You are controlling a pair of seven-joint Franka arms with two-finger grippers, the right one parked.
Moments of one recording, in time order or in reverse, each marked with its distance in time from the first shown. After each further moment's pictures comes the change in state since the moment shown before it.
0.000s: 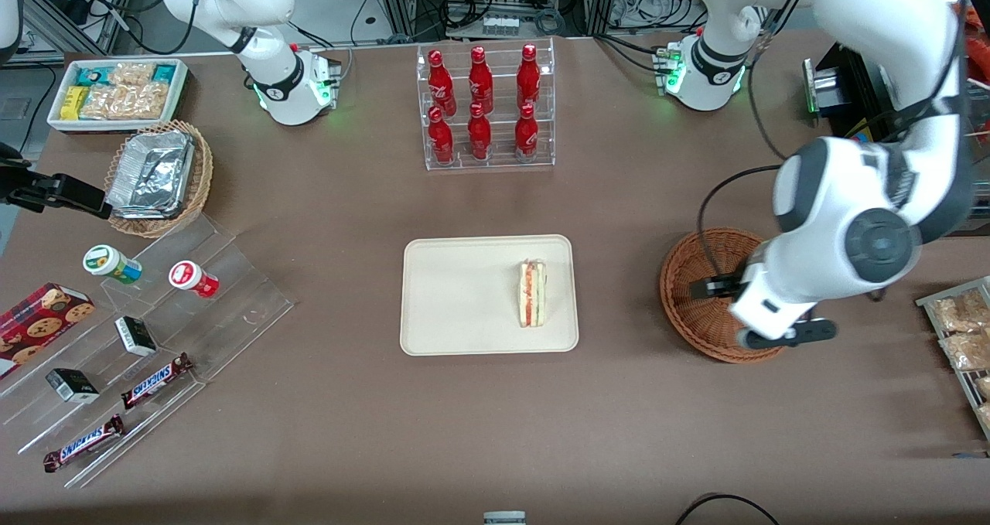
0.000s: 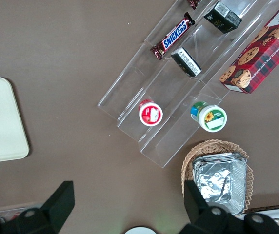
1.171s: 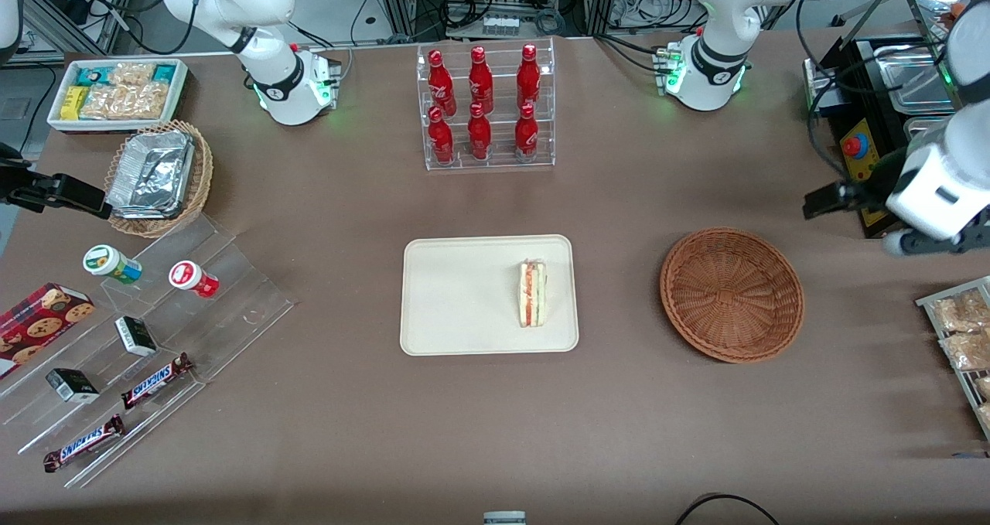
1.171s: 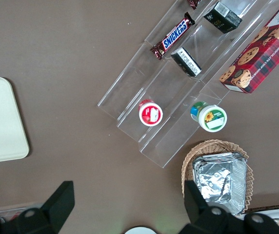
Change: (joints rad) arm 0.162 -0.316 0.001 -0.064 0.000 -0.252 0.191
